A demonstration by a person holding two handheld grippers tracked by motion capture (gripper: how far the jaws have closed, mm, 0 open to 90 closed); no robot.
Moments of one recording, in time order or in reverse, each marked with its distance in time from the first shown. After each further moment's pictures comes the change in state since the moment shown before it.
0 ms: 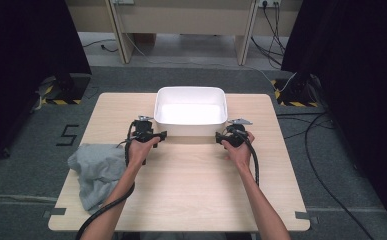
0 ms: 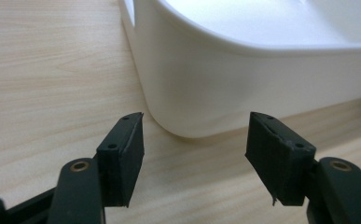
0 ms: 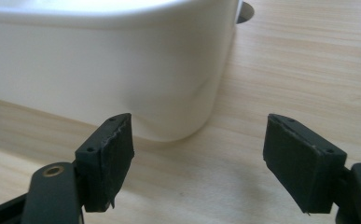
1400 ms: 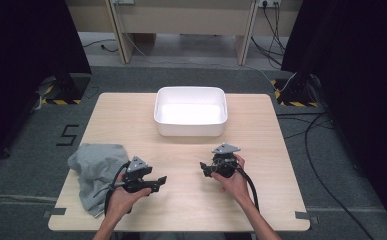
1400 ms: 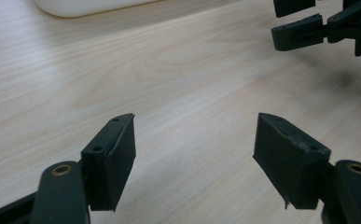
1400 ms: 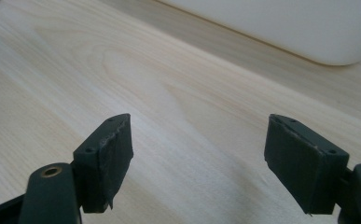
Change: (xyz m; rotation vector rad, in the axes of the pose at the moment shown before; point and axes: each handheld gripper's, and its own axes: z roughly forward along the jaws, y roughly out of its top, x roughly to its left) left arm -0.043 -0.105 -0.113 0.018 -0.202 0.201; right arm 0.069 -0.057 -0.063 0.048 0.215 -0.244
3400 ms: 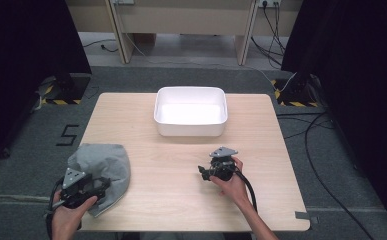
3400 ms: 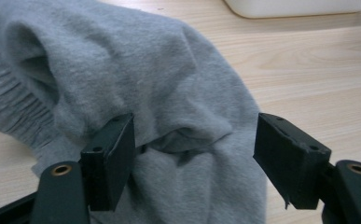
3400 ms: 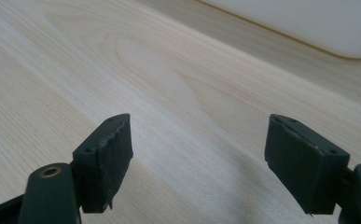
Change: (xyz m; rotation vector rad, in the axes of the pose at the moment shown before) left arm 0.074 -0.051 -0.111 -0.097 0.344 -0.175; right arm 0.007 -0.005 0.001 0.016 0.013 -0.021
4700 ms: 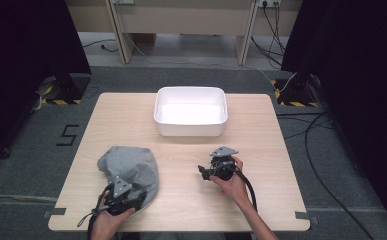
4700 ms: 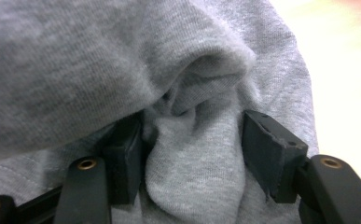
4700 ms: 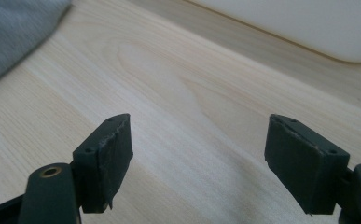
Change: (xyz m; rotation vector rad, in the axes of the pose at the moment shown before) left arm -0.093 -0.034 0.055 0.117 -0.167 0.221; right arm 0.000 0.002 -0.002 -0.009 0.010 0.010
